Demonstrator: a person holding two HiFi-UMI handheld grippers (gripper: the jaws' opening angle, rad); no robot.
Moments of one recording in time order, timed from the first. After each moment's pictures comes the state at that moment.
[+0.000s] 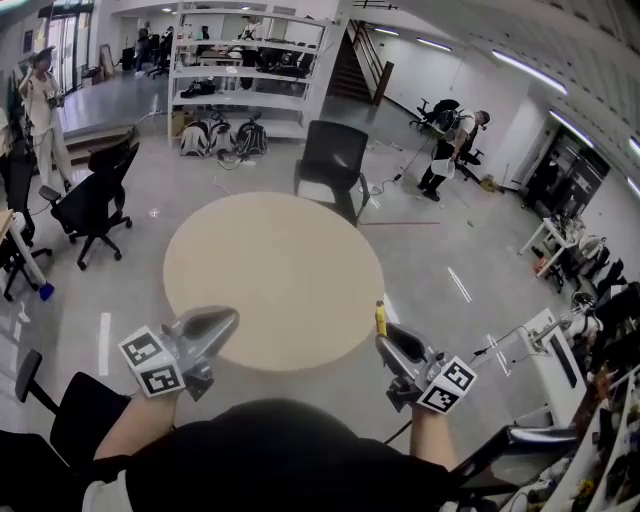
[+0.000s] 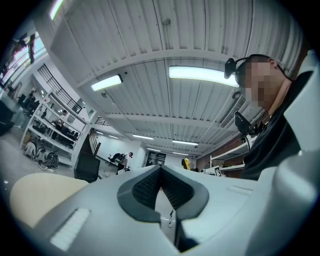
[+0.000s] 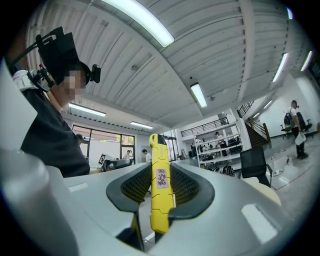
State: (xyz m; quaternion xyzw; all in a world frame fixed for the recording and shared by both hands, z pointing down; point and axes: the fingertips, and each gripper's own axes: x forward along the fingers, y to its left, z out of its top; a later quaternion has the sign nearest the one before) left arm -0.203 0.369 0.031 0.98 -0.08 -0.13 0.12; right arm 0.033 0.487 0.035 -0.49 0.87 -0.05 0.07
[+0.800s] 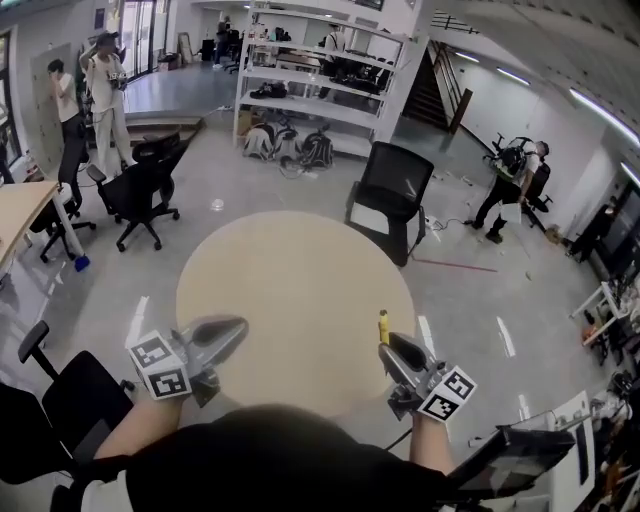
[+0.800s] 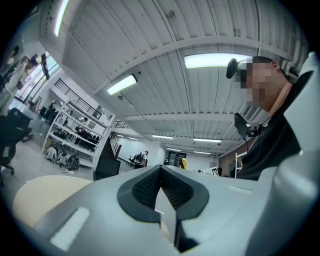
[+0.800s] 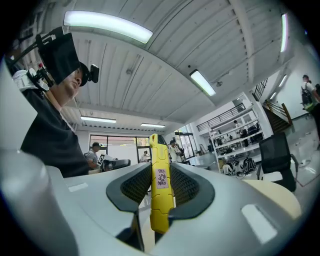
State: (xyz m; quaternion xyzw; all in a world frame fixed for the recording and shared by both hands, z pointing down) left arm -0.111 0.274 0.049 0.96 -0.20 -0.11 0.13; right arm 0.143 0.325 0.062 -0.37 0.92 -0.08 0.09
